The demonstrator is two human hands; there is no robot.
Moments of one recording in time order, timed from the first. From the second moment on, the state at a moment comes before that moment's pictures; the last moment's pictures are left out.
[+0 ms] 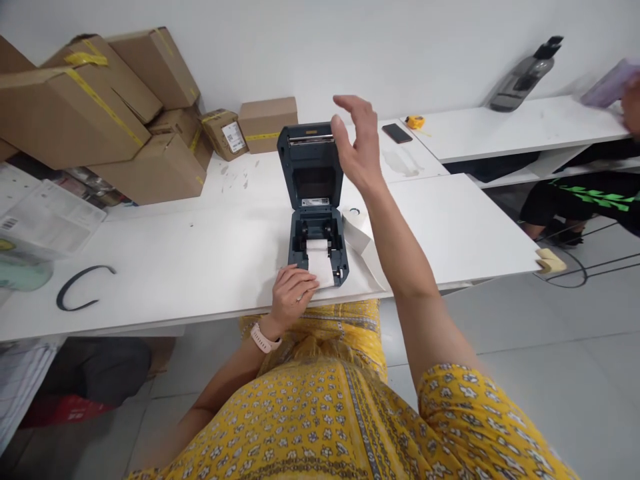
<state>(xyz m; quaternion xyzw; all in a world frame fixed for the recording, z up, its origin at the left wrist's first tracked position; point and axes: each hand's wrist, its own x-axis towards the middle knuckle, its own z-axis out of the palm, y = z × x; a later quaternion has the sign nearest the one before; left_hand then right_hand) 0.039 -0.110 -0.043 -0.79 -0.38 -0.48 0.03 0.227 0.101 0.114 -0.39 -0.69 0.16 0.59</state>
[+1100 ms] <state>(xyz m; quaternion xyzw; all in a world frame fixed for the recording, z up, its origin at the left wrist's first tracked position) 0.035 -0.099 -0.058 -0.54 -0.53 -0.51 -0.42 0.218 -0.077 -0.049 -0.52 -0.47 0.53 0.48</state>
